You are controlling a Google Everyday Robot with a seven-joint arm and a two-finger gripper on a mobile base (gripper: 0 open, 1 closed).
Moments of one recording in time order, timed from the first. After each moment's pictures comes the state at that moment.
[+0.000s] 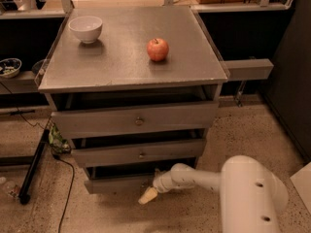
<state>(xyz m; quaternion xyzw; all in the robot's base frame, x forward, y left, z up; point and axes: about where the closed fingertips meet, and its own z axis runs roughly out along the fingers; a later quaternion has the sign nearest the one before) 0.604 0.029 0.206 -0.47 0.81 0.25 0.26</state>
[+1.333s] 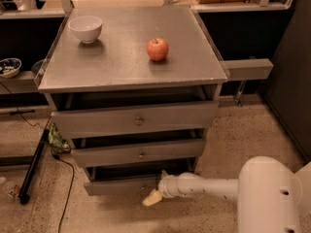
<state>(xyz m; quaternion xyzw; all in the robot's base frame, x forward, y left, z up) 0.583 0.003 0.236 -0.44 0.82 0.21 0.31</state>
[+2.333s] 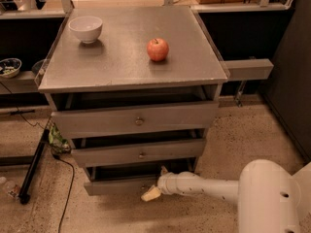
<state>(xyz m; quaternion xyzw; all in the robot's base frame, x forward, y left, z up) 0.605 0.005 0.238 -0.42 0.81 0.20 0.34</state>
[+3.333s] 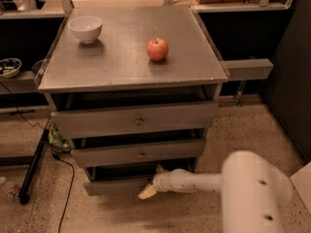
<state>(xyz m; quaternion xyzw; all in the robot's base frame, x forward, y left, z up) 0.622 0.026 0.226 -0.45 0.80 0.19 0.34</state>
